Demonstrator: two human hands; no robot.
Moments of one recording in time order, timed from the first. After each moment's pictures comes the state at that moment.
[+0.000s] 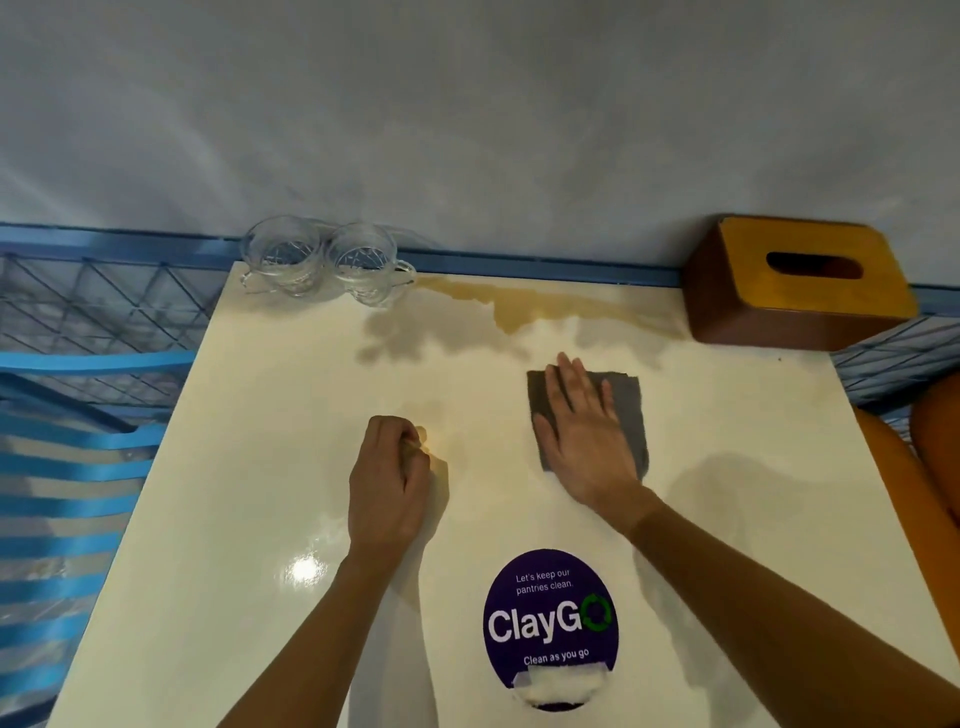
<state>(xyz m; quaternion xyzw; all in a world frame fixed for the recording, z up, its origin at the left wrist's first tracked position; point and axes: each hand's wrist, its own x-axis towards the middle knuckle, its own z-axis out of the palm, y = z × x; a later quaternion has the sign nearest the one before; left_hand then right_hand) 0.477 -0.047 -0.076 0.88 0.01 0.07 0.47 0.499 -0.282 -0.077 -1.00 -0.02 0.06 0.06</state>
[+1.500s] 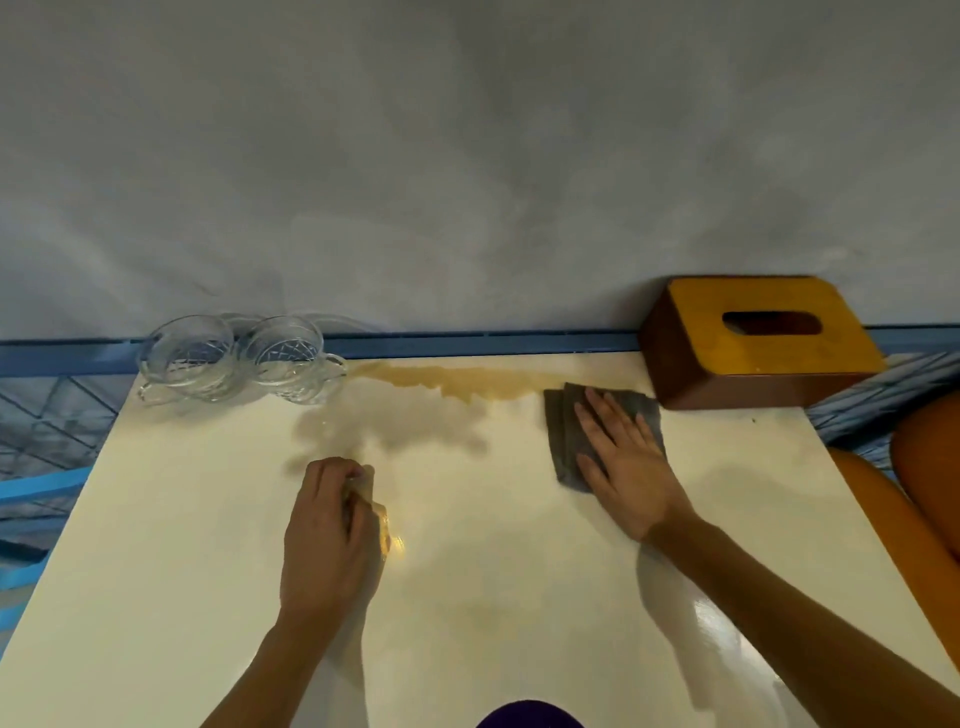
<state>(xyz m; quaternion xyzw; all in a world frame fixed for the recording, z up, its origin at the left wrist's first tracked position) 0.550 -0.064 -0.070 0.90 0.00 0.09 0.43 0.548 -0.387 -0.085 -0.99 -0.01 0.05 0.09</state>
